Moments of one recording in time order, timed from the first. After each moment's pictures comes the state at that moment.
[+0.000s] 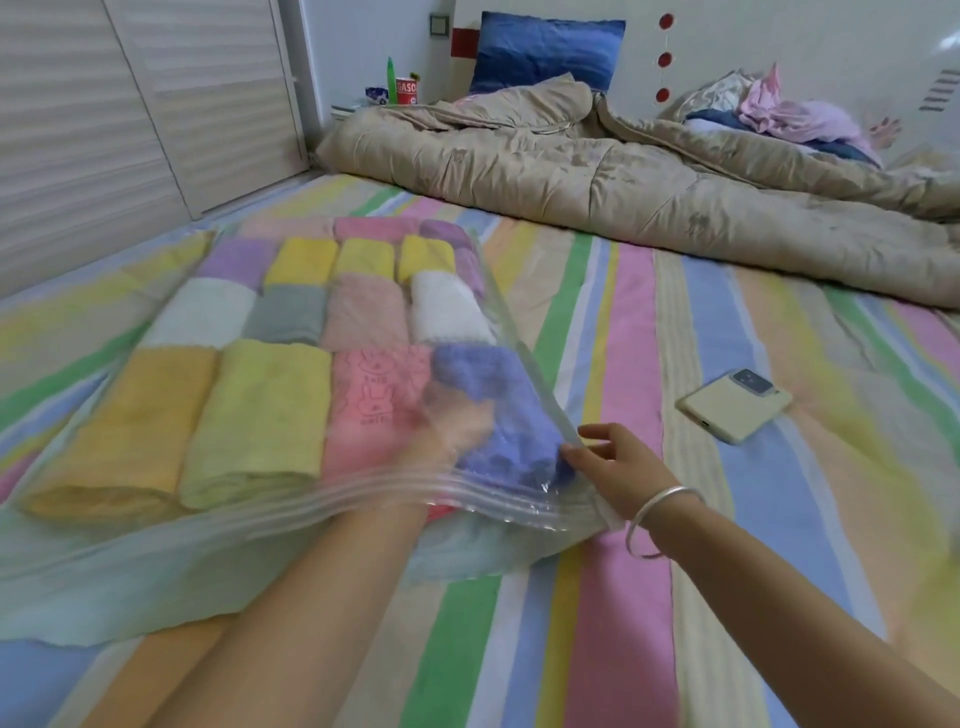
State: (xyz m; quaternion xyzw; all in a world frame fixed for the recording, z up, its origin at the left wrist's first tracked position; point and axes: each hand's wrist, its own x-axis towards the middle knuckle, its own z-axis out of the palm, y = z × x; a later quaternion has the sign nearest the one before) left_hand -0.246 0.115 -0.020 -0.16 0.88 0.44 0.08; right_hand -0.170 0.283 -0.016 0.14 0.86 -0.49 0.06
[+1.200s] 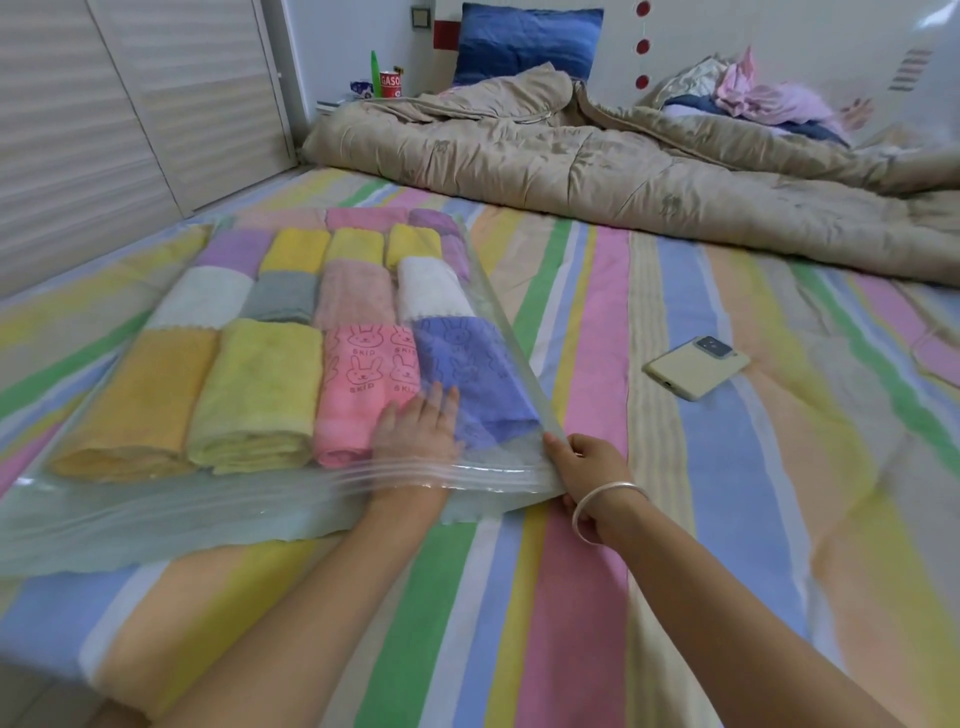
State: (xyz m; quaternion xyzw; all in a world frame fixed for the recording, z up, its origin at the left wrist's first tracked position) left_hand -0.184 0.088 -0.074 0.09 0.99 -0.05 -0.01; right_hand -0.141 0.277 -0.060 0.19 0.84 -0.51 0.00
